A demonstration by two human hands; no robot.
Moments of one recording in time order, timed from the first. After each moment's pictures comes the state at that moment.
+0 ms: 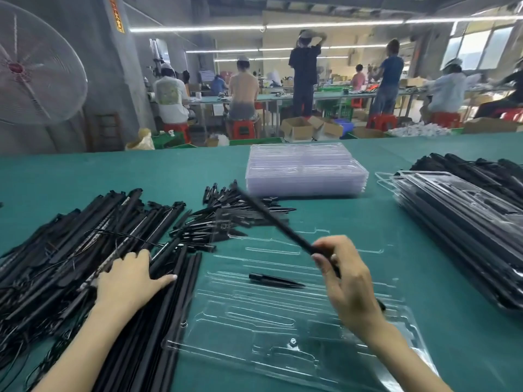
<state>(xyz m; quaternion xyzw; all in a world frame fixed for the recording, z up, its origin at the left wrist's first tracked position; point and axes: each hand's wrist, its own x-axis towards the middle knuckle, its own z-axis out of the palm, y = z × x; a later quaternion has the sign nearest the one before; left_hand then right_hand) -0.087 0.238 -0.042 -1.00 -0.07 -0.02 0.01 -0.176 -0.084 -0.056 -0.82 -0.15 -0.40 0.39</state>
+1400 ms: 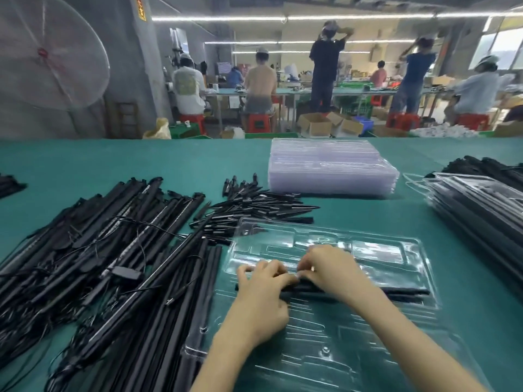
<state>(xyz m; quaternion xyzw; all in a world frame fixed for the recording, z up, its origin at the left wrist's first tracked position) -0.126 0.112 -0.085 -0.94 0.28 -0.06 -0.21 -0.107 -0.055 -0.055 -0.99 -0.09 -0.05 0.07</state>
